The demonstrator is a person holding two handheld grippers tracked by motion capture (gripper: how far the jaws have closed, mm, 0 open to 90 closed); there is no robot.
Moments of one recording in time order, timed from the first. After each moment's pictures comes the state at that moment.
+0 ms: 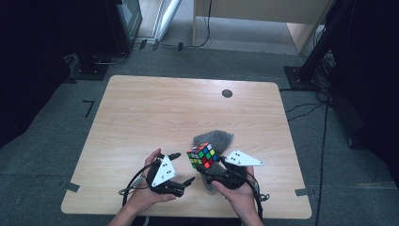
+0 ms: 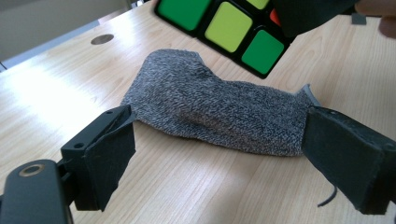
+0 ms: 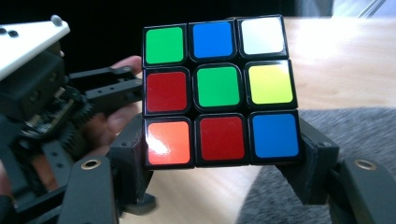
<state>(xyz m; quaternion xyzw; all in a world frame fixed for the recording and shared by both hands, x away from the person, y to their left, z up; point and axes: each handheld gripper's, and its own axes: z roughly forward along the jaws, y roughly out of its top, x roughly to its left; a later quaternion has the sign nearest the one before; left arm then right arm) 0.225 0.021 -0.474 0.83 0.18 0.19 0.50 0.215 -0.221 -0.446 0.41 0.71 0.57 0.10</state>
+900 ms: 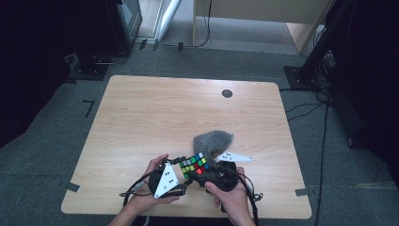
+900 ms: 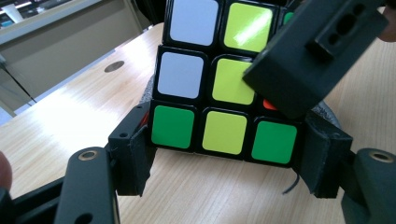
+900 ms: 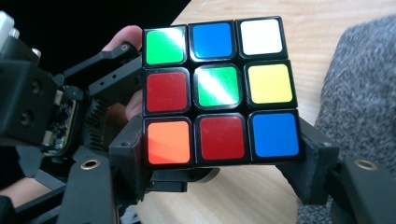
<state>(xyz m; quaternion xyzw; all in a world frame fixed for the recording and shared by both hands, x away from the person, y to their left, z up) 0.215 0.017 -0.479 0.82 0.14 0.25 0.50 0.217 -0.205 -0.457 0.49 0.70 0.52 -0.05</state>
